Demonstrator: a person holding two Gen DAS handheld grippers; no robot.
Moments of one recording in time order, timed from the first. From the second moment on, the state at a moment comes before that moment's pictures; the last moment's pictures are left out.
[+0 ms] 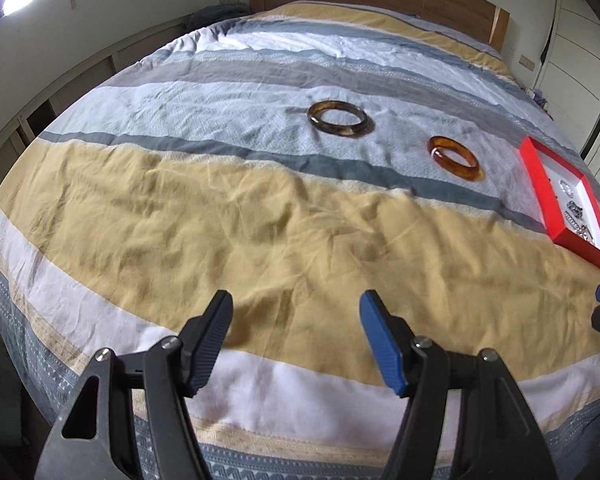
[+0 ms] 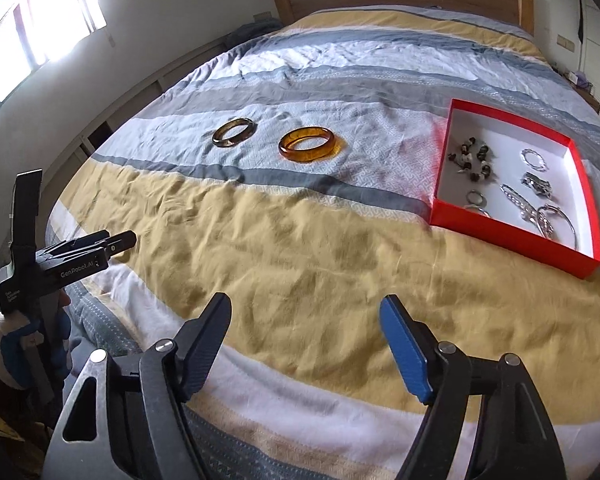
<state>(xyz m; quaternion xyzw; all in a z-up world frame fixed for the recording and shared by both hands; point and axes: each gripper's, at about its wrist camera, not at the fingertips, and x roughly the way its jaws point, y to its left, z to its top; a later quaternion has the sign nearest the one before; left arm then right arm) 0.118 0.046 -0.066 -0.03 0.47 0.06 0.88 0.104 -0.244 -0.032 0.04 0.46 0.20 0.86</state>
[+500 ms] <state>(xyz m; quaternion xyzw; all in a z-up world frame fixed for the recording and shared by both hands) 0.298 0.064 -0.050 -0.02 0.44 0.03 0.90 0.270 -0.213 -0.044 0.05 0.45 0.22 0.87</state>
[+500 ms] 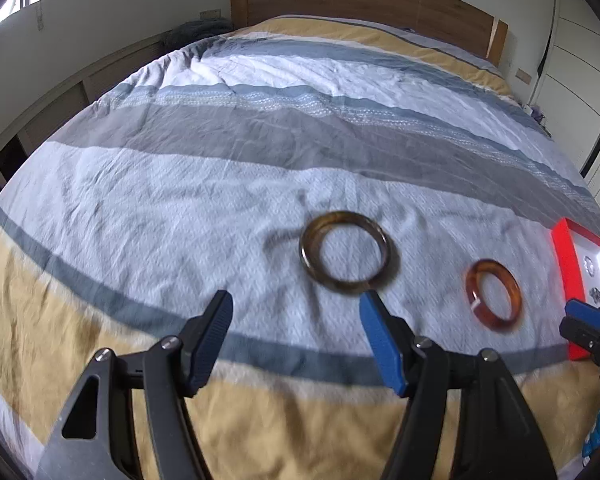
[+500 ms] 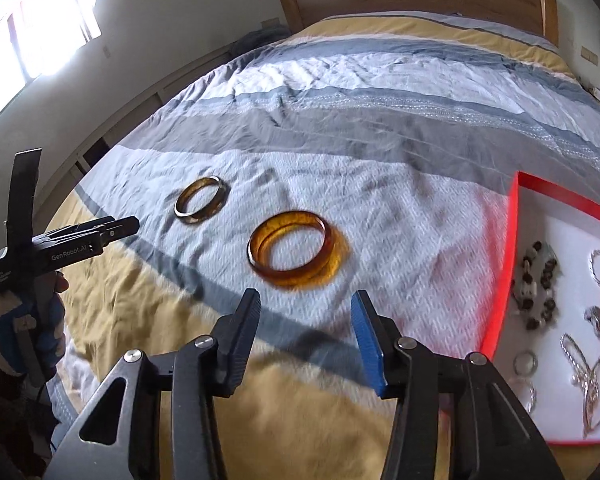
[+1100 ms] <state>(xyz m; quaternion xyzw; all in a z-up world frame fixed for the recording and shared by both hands) 0.362 0.066 -0.113 -0.01 0.45 0.07 0.89 0.344 -0.174 -0.106 0.03 0.47 0.20 0.86</state>
